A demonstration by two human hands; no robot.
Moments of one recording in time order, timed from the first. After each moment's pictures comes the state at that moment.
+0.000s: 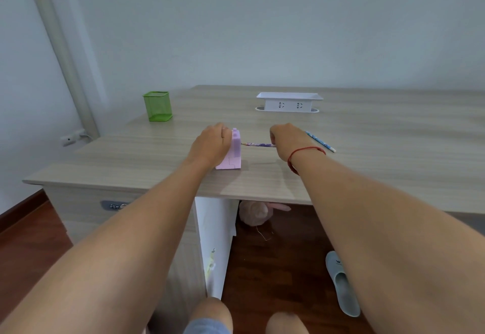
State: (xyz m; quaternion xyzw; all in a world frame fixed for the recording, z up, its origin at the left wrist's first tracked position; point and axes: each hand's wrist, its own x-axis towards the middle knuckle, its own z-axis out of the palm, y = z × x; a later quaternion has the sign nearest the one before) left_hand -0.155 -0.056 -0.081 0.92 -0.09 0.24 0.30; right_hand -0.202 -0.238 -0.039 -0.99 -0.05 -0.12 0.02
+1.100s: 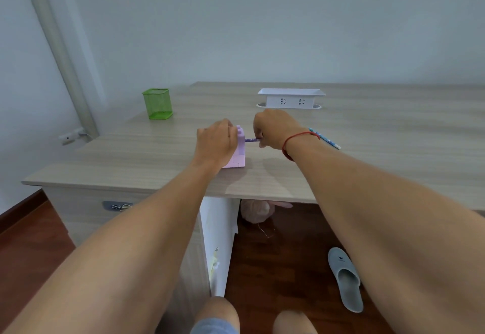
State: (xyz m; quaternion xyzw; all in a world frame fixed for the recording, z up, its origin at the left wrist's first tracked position) left_hand -0.162 -0.063 -0.081 0.92 -0.10 0.34 0.17; right_hand -0.190 -0.209 -0.021 -0.98 -0.16 -0.14 -0.03
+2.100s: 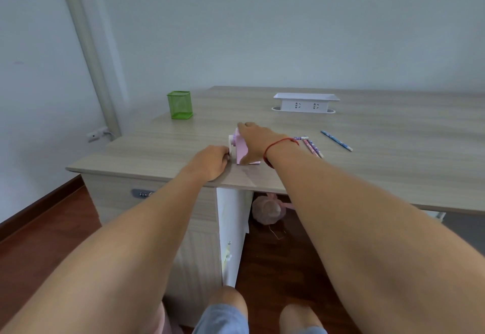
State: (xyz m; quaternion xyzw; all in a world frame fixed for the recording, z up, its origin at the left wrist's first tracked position) left_hand -0.198 -0.001 -0.101 0.97 -0.11 0.12 0.16; right_hand -0.206 -0.153 -0.045 -0.97 -0.20 -0.09 0.05
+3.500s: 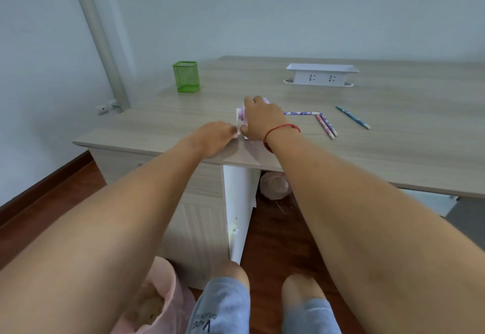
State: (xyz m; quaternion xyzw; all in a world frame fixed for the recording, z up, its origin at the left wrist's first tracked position) left_hand -0.196 0.007 -0.093 0.97 -0.21 0.10 0.00; right_hand -0.185 -0.135 -0.067 -0.97 -0.15 -0.17 0.03
